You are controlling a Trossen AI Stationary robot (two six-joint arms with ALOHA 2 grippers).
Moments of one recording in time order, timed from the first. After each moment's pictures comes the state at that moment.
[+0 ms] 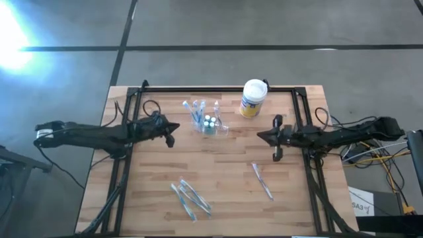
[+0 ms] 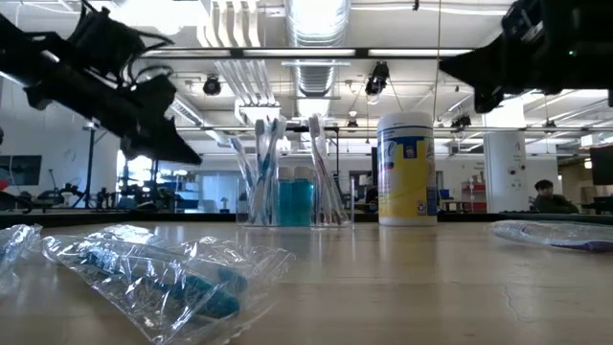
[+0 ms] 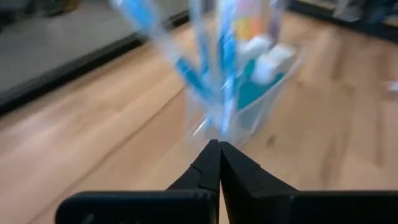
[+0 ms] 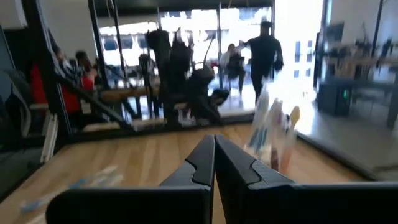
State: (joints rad) left arm 0.21 0.87 0.22 0.24 -0.28 -0.26; right arm 0.05 0.72 0.07 0.76 0.18 0.08
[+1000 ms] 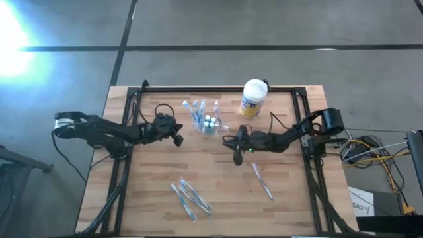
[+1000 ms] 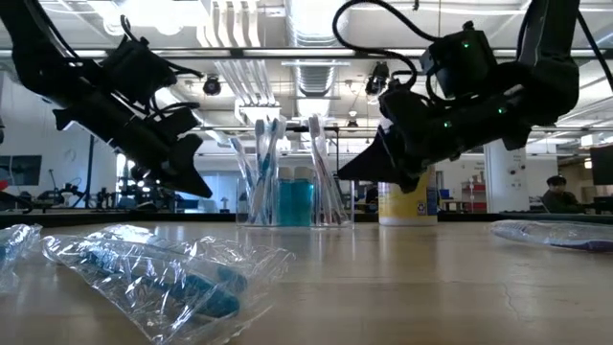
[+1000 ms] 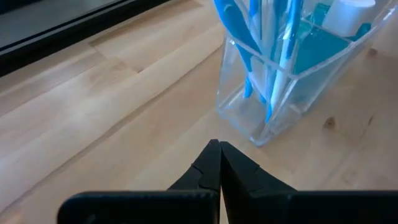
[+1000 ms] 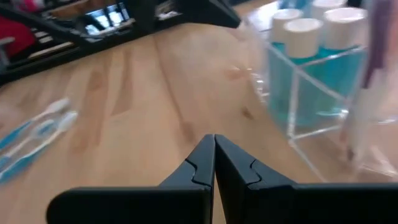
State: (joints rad) left arm 0.21 1.24 0.26 0.42 -0.40 -0.33; right arm -0.01 1.78 0.49 0.96 0.15 0.34
